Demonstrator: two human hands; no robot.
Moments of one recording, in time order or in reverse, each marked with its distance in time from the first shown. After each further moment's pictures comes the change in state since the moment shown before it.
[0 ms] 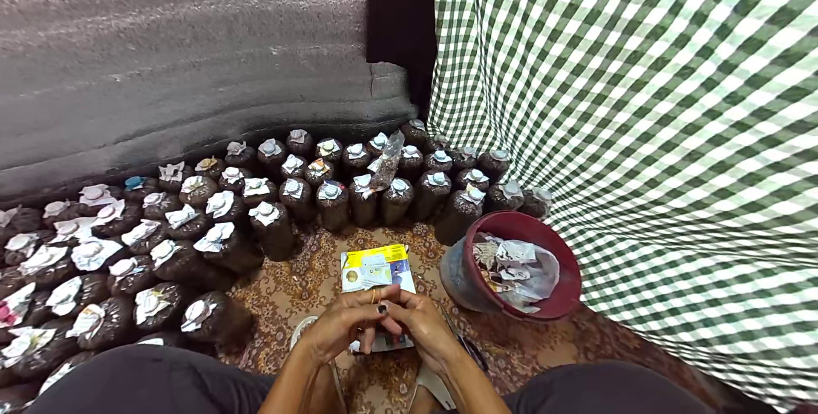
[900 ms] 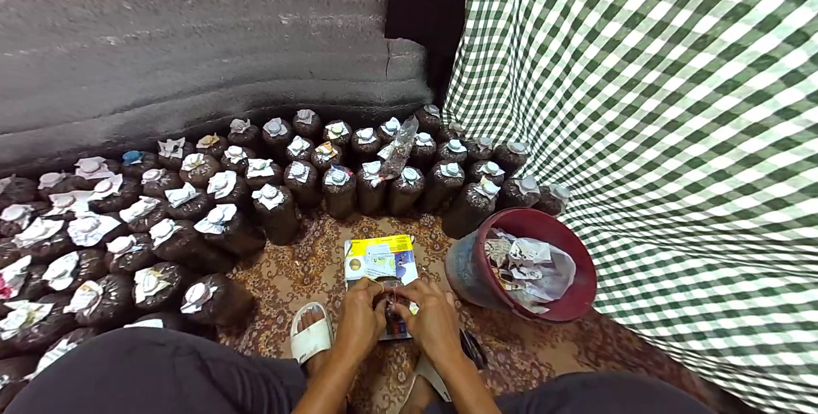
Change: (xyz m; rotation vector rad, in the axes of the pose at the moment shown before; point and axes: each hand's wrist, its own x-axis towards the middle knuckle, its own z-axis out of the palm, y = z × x) left_hand 0.029 -0.048 0.014 1.064 0.625 0.025; right_hand 0.009 0.017 -0.008 -1.235 0.244 -0.210
